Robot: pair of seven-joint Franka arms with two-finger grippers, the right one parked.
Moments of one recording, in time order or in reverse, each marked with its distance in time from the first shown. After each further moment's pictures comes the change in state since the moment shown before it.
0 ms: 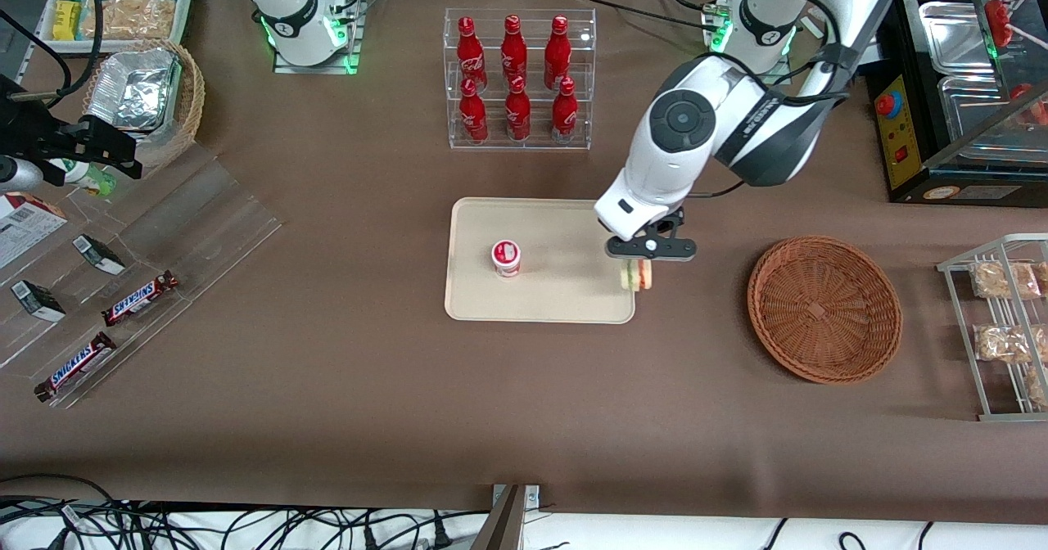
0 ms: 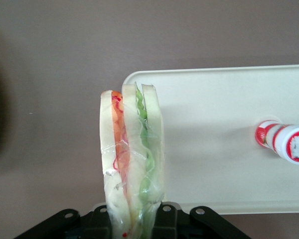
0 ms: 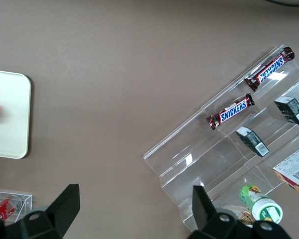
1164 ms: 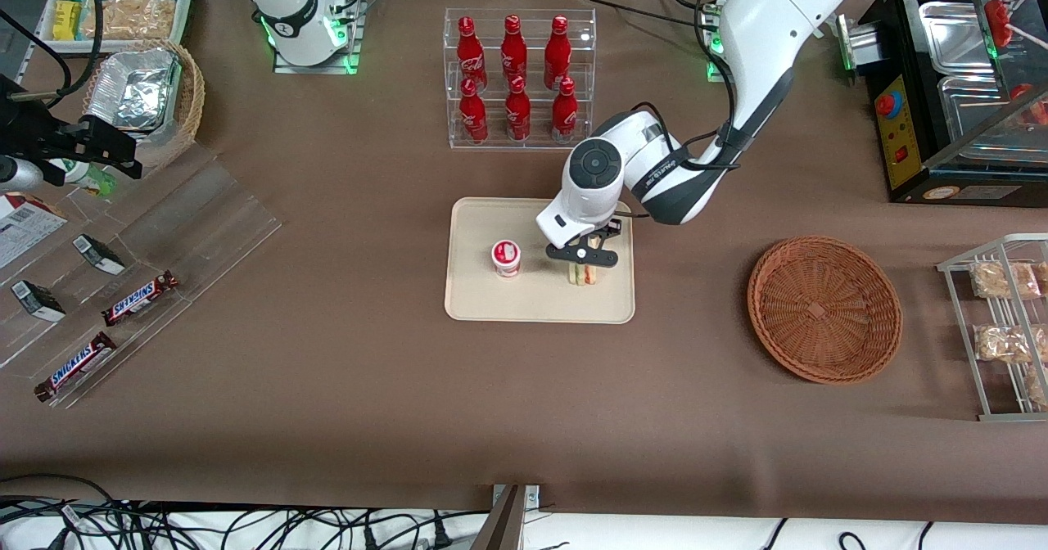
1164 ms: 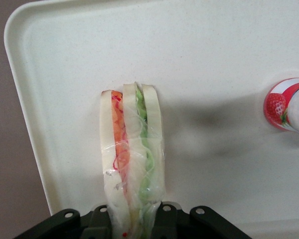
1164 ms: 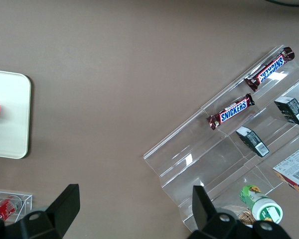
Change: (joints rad) arm -0.102 0.256 0.003 0.001 0.139 0.151 -0.104
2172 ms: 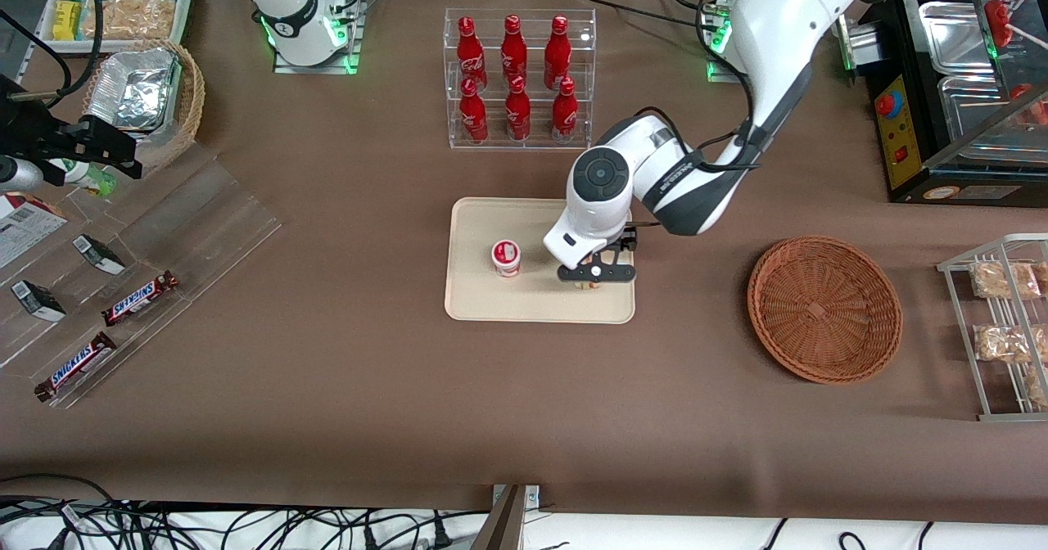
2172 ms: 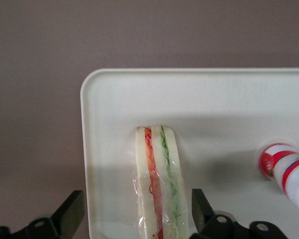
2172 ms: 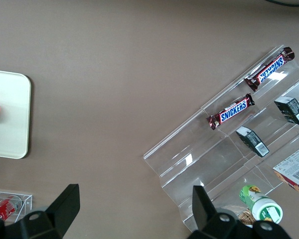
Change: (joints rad) arm 0.009 0.003 0.002 0.218 0.016 -0.196 -0.076
